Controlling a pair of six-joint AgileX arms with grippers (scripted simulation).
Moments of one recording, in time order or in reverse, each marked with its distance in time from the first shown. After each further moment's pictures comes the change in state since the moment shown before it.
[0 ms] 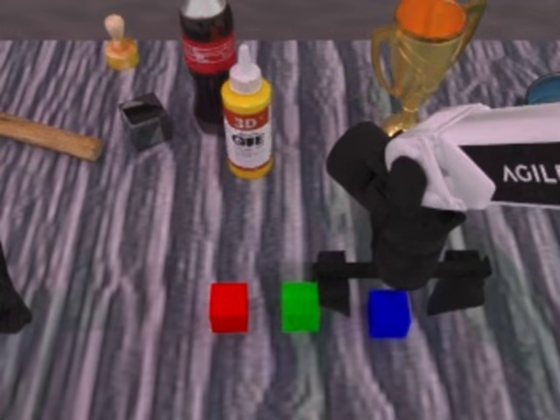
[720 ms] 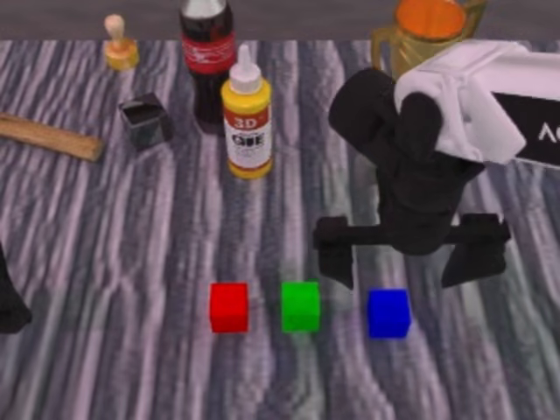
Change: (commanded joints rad) left arm 0.000 0.000 0.000 0.000 0.000 0.000; right arm 0.007 -0.092 0.147 -0.243 -0.001 -0.001
